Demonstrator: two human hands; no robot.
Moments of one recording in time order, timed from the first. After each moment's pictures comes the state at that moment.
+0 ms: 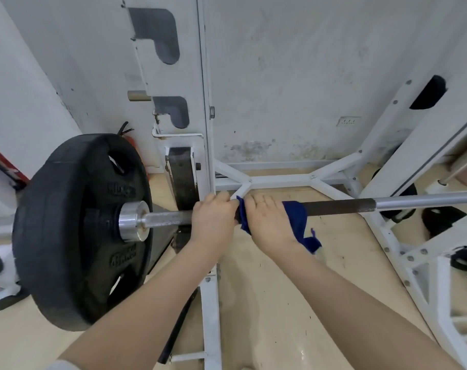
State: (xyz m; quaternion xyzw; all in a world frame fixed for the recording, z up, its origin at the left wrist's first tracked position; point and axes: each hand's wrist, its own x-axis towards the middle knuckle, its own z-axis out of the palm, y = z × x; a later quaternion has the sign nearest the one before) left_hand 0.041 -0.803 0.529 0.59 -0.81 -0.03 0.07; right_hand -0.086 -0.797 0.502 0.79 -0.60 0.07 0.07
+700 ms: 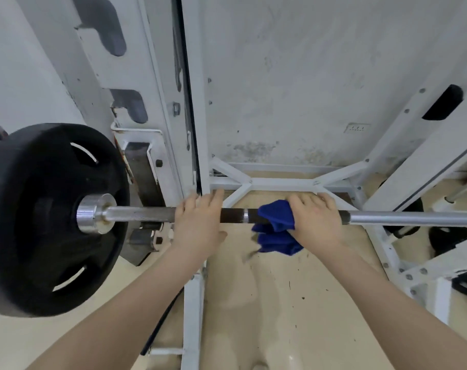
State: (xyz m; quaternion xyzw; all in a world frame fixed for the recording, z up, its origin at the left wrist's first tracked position) left_hand -0.010 -0.789 0.530 0.65 -0.75 -0.06 0.04; right_hand -0.237 -0.803 0.504 0.75 -0.65 0.04 0.11
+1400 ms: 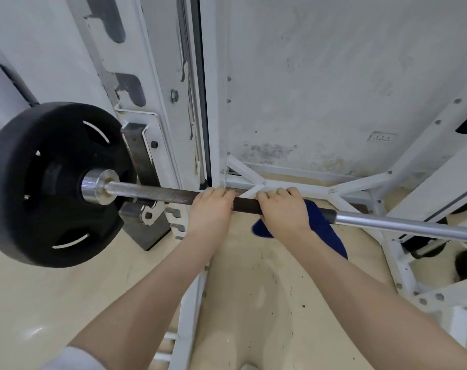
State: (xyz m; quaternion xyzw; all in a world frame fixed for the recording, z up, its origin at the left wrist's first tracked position) left_hand -0.066 -0.779 0.517 0.65 -0.74 0.00 0.15; right_hand -0.218 -0.810 0.510 0.85 -0.52 -0.03 0.12
